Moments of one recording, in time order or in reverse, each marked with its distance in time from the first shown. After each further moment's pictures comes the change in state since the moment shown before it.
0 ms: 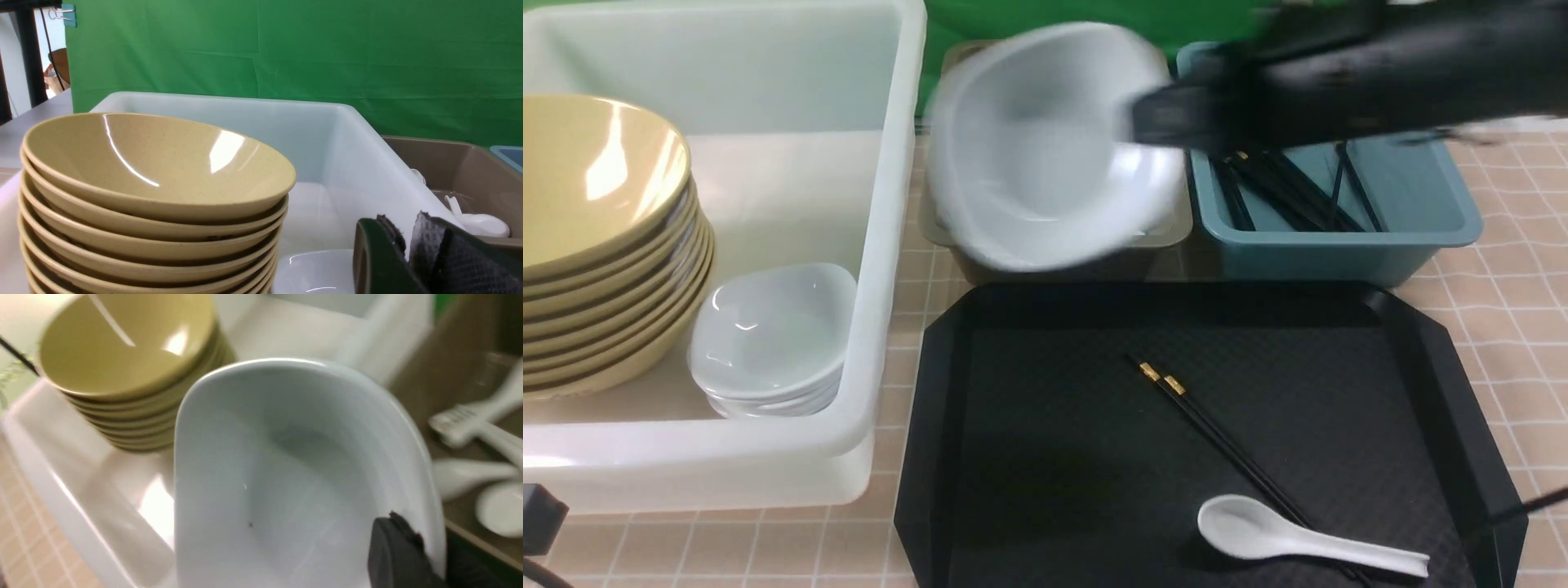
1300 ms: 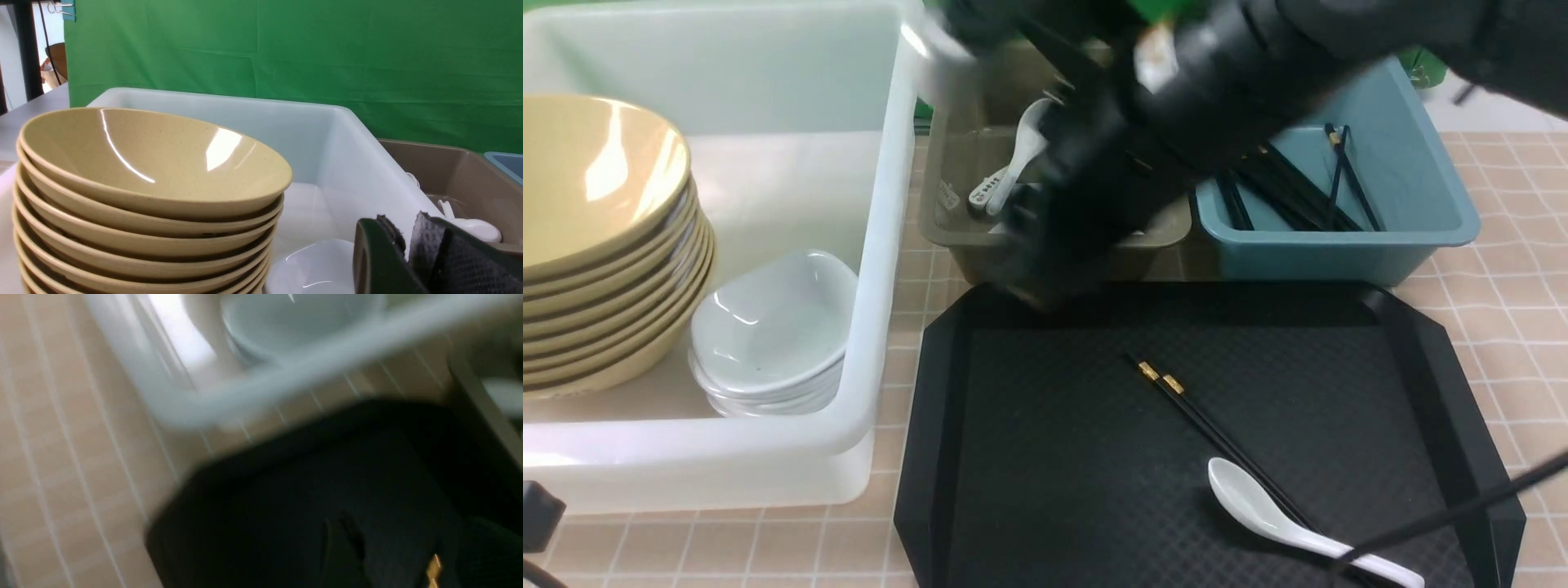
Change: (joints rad) right arm 0.218 0.065 -0.211 -0.842 0.464 0.419; left arm 0.000 0.000 0.000 -0.001 0.000 -0.038
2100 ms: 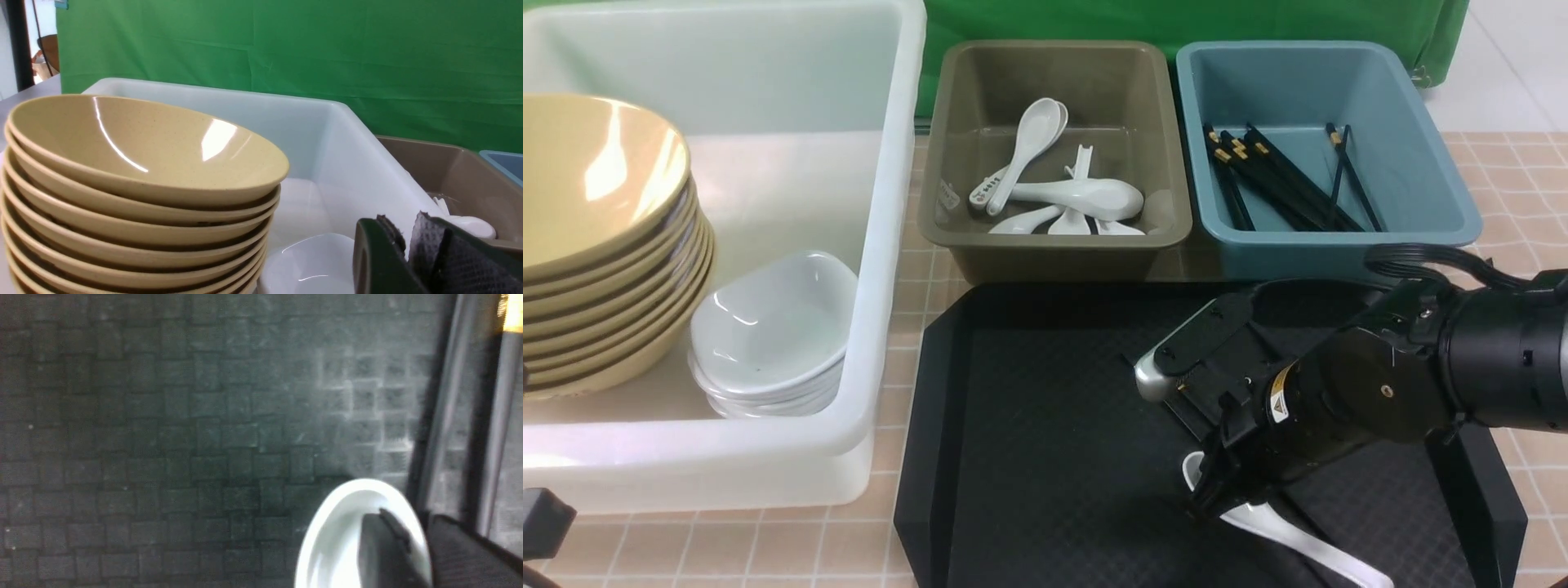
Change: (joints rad) right arm -0.117 0.056 0.682 -0.103 -0.548 0.203; left arm -0.030 0.000 0.031 0.000 -0.038 -0.011
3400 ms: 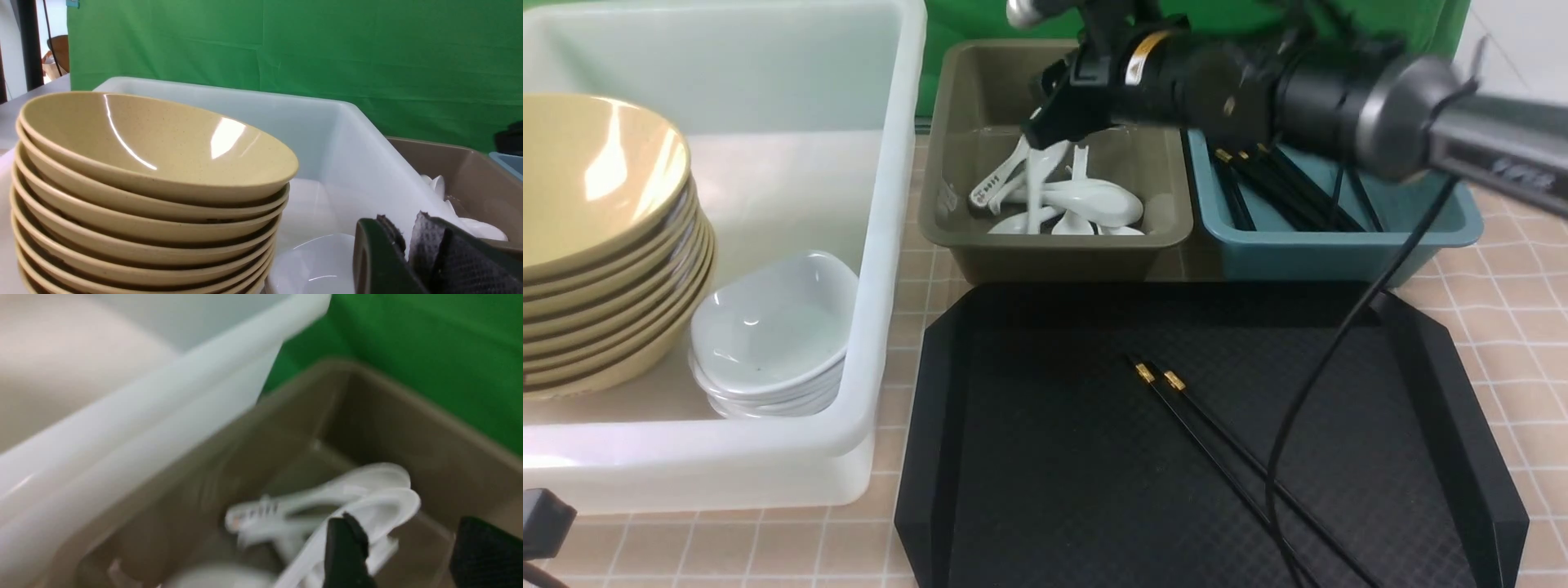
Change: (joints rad) right arm -0.091 0.294 -0.871 0.000 -0.090 -0.137; left arm 0.000 0.000 0.016 -0.001 -0.021 0.000
